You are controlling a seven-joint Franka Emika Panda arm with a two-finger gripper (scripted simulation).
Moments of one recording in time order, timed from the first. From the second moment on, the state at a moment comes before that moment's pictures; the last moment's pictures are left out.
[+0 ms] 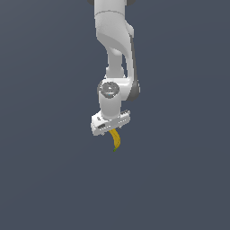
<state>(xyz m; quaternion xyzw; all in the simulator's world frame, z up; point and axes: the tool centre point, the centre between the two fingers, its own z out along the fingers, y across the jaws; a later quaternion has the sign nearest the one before) -0.026 -0.019 0.055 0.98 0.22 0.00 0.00</state>
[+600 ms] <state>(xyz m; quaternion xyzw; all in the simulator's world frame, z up) -0.027 -0.016 0.020 0.98 0.22 0.00 0.00</state>
